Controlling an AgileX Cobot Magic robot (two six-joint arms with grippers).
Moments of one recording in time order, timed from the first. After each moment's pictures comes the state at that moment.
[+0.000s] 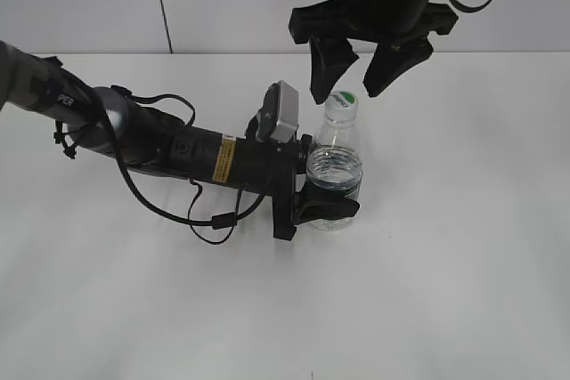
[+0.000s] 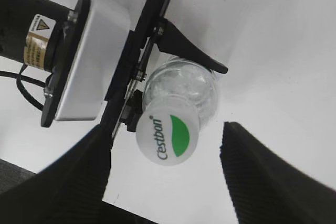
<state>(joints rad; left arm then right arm) -0.44 2.41 -1.38 1.45 -1.08 -0.64 0.56 1.92 -1.73 0.17 1.22 0.06</state>
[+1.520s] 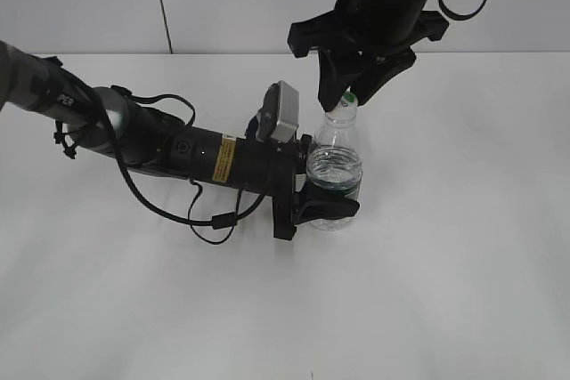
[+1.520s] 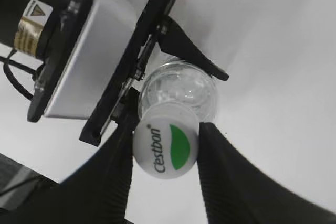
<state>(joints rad) -0.44 2.41 -1.38 1.45 -1.07 -0.64 0.56 1.95 -1.73 0.15 1.22 -0.02</state>
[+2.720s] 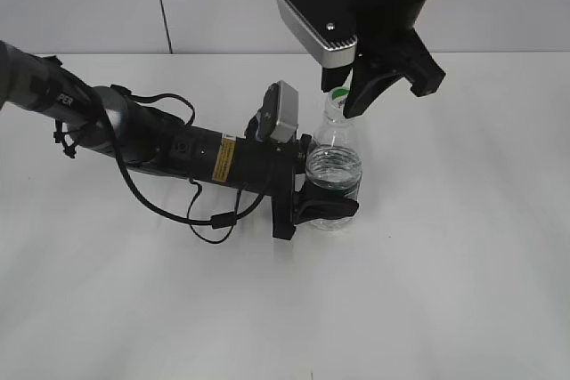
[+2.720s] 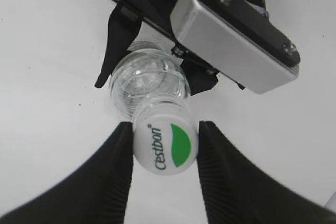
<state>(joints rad) -0.44 2.41 -1.38 1.46 -1.08 -0.65 0.56 1.94 -1.74 0.16 1.23 -1.72</state>
